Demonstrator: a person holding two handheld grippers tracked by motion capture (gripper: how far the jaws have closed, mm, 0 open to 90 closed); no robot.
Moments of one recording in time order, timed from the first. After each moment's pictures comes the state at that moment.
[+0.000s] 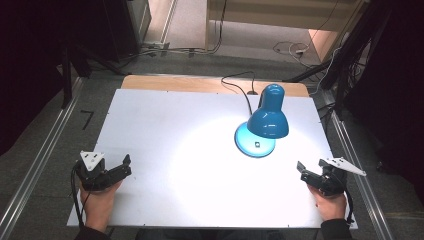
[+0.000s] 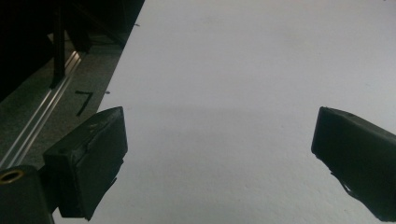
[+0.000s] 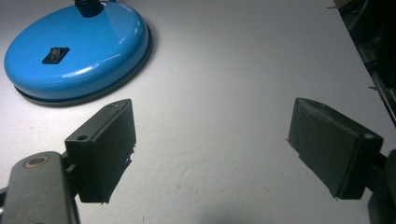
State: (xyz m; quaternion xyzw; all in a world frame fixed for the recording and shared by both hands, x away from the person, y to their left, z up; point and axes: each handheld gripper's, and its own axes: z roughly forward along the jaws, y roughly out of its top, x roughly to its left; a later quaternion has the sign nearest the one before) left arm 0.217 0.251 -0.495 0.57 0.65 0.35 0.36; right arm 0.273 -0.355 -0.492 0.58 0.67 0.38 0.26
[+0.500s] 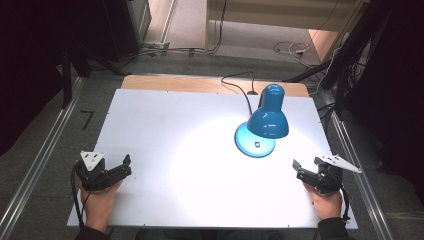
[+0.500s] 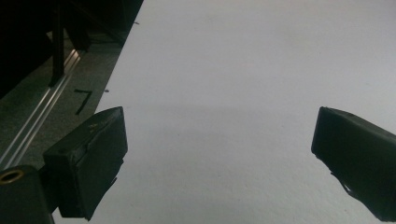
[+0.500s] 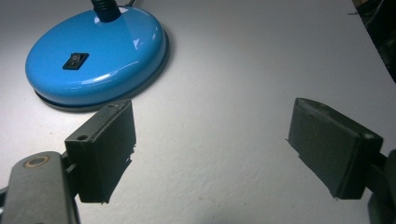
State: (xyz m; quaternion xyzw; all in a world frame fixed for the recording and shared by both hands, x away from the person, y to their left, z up) left arm 0.218 0.252 -0.496 0.57 0.65 0.35 0.36; right arm 0.277 -0.344 -0.489 0.57 0.68 0.39 0.26
